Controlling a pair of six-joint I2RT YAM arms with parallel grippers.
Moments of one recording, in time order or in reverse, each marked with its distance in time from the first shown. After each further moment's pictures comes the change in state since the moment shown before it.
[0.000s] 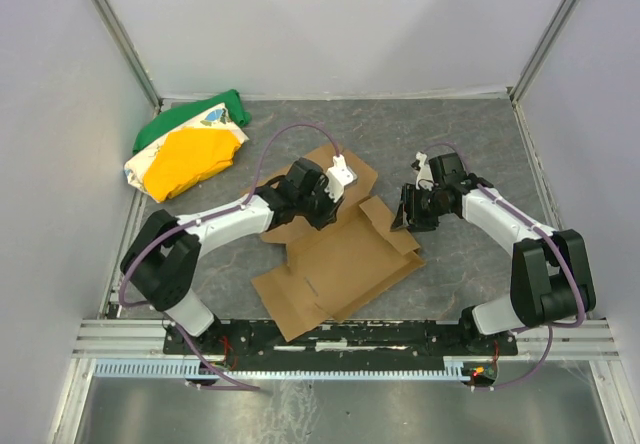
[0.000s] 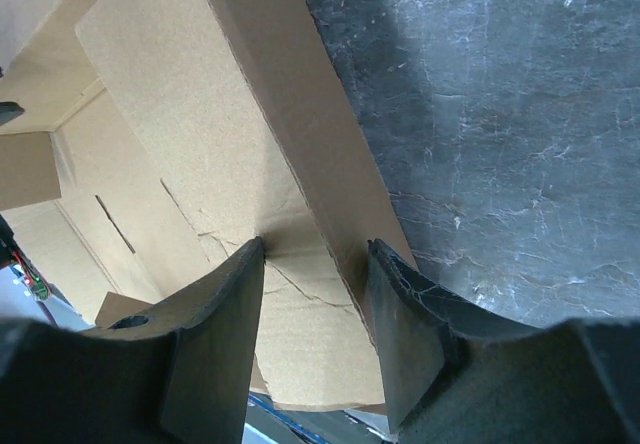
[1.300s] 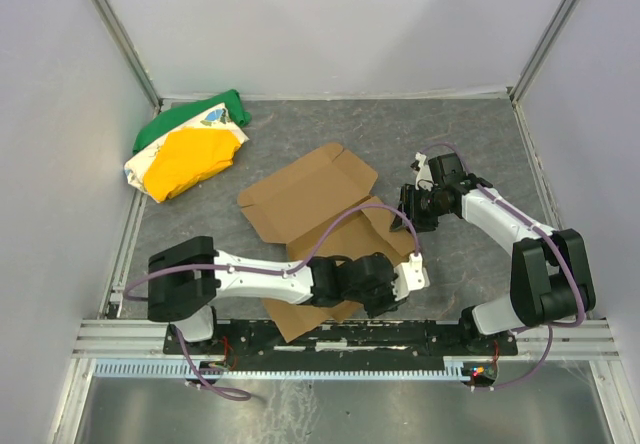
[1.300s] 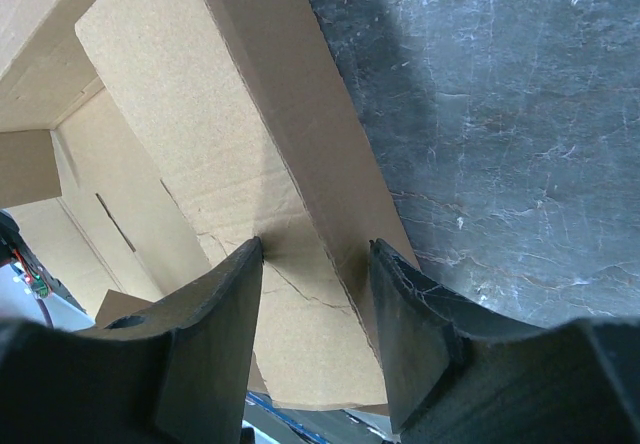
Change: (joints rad) left arm -0.647 0.064 -0.019 0.156 -0.164 -0.177; right arm 0.003 0.003 -0.003 0.004 -0.005 0.000
